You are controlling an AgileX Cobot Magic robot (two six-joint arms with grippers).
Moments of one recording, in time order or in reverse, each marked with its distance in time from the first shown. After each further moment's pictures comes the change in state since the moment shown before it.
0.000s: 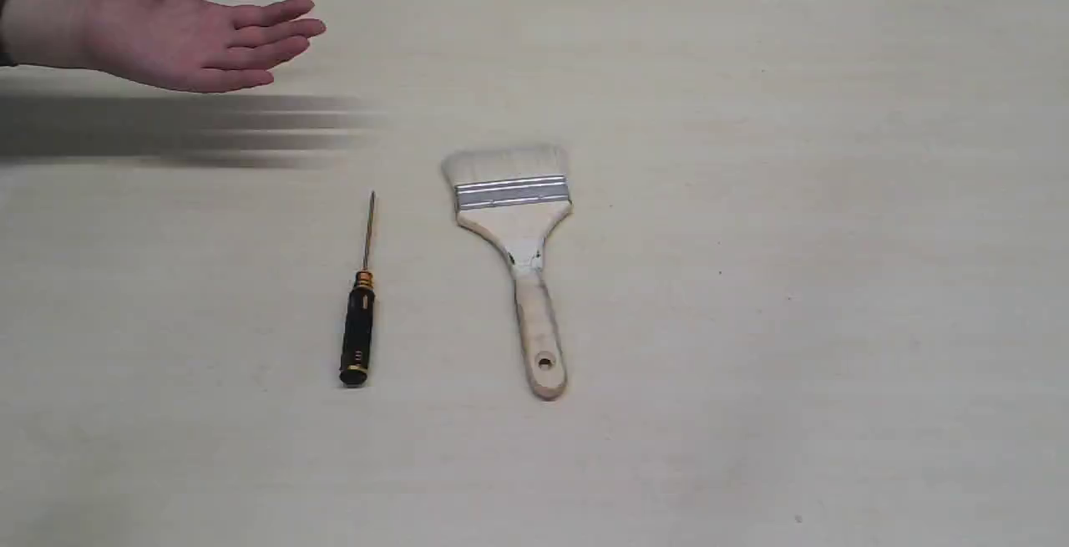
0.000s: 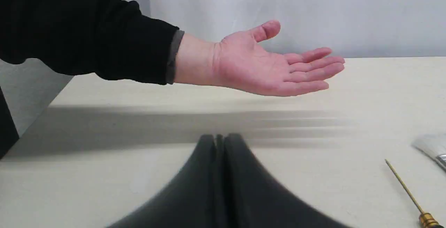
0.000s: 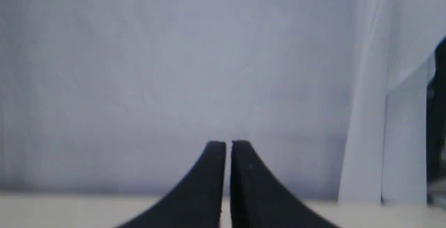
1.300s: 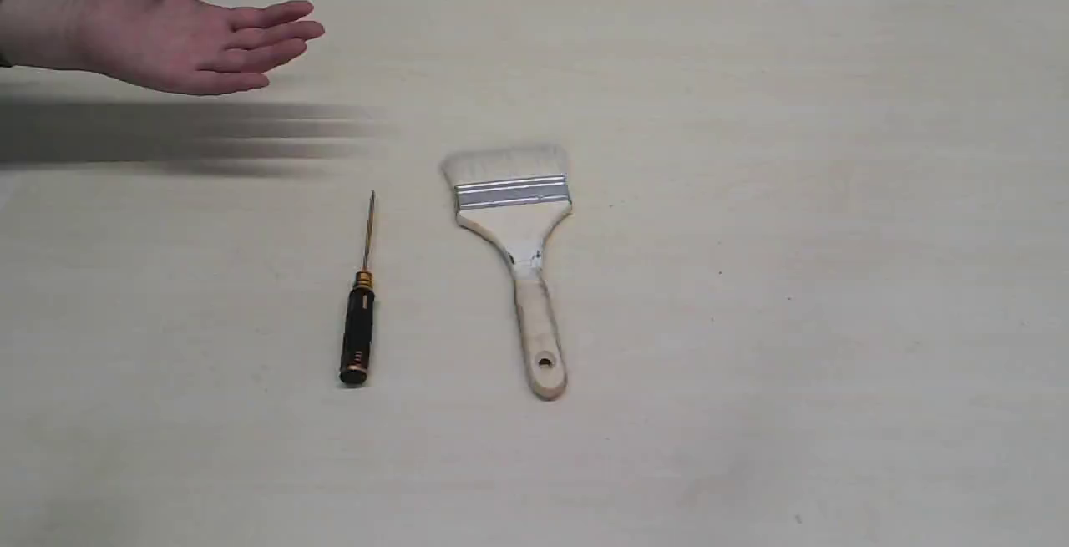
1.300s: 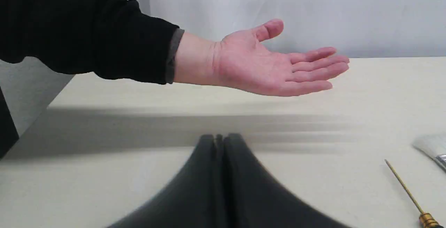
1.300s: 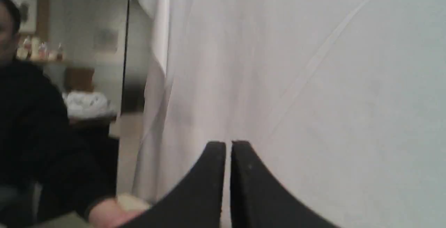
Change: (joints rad) left arm 0.000 0.000 0.000 0.000 0.000 0.000; right arm 0.000 0.478 -0.669 -1.556 -0.393 1.644
